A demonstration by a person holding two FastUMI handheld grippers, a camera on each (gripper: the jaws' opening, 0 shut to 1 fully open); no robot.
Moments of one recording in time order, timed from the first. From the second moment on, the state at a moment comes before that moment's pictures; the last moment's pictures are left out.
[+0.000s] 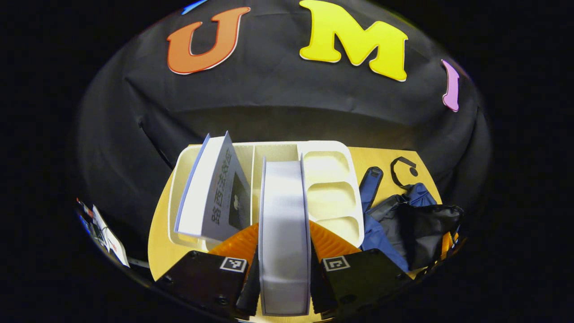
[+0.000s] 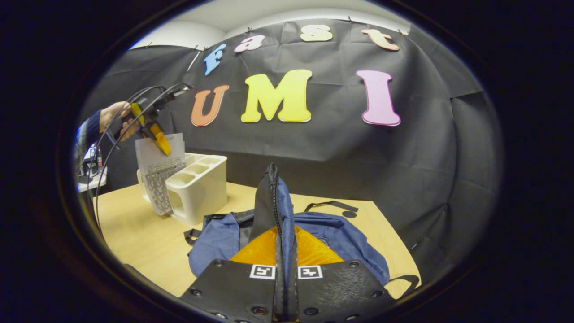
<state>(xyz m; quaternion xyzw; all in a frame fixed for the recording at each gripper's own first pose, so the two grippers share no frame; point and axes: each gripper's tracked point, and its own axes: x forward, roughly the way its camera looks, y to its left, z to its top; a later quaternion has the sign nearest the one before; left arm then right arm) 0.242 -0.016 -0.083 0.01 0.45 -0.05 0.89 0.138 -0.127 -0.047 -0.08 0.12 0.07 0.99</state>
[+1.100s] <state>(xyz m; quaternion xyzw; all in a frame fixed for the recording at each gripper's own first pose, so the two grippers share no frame) 0.087 0.032 -0.086 -0.36 0.36 -0.06 0.86 0.149 -0.089 -0.043 -0.11 0.19 0.06 0.97</state>
